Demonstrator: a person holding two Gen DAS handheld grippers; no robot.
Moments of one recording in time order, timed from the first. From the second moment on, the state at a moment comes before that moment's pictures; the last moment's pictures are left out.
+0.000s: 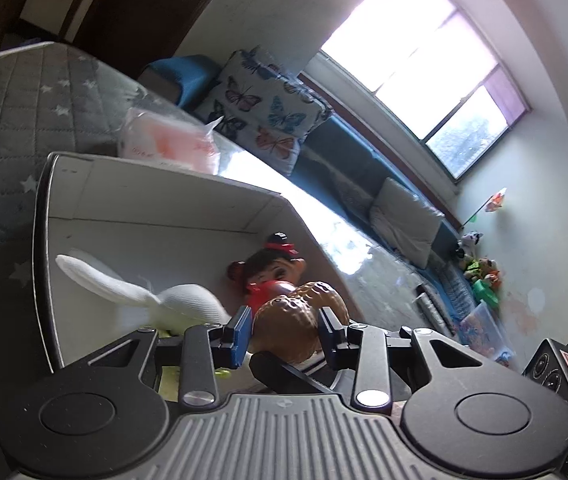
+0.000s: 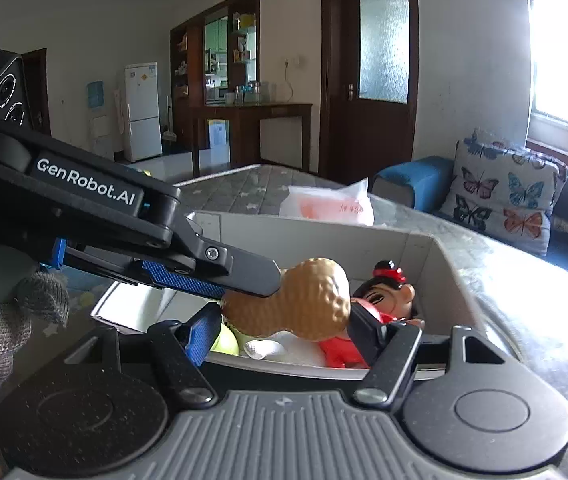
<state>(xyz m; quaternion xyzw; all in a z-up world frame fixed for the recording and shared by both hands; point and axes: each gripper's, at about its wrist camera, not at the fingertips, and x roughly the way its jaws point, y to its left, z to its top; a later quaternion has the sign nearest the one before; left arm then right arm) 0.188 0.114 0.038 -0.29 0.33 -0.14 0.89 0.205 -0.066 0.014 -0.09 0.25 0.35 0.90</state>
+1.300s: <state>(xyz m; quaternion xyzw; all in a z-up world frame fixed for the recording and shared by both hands) 0.106 0.083 0.047 -0.18 0.29 -0.09 0.94 0.143 -0.108 0.002 -0.03 0.26 0.31 0.91</state>
